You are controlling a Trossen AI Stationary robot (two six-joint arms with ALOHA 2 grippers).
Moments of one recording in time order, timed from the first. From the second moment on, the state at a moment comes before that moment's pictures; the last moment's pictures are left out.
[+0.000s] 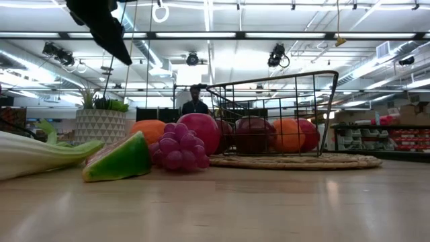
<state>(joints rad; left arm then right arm) -0.27 1.17 0.99 -0.81 -0.39 -0.41 0.62 1.63 1.50 -0.93 0.77 0.78</state>
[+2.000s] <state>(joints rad) 0.35 1.58 0.99 -0.81 -0.21 0.61 0.74 1.64 0.88 0.36 0.81 0.38</state>
